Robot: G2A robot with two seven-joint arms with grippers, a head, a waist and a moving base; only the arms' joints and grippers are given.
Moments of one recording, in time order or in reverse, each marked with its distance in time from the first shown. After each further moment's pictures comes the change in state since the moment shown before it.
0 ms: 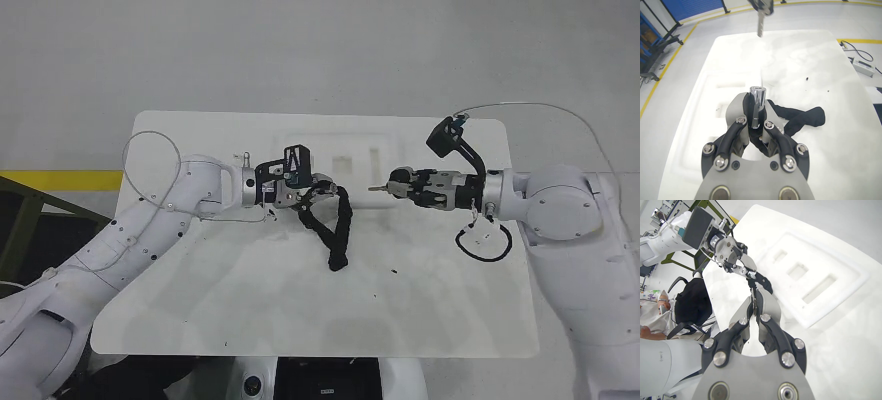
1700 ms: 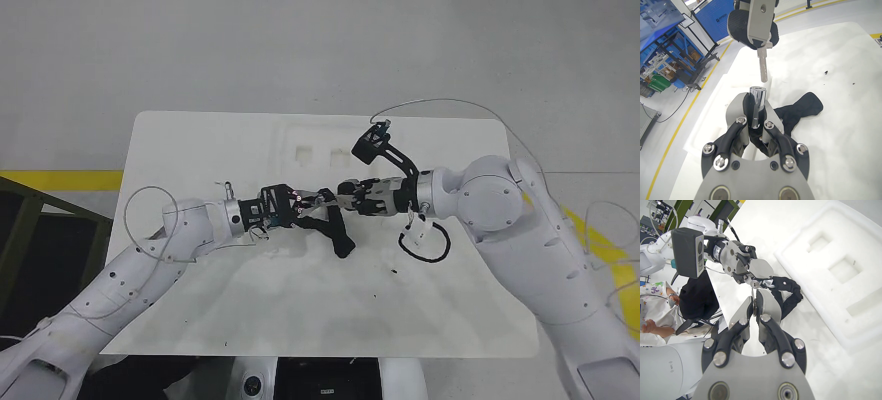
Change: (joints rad) left arm 0.315 0.045 -0.215 -0.113 0.406 0.225 0.259; right arm 0.174 -0.042 -0.306 -0.010 -0.057 0.215 -0.043
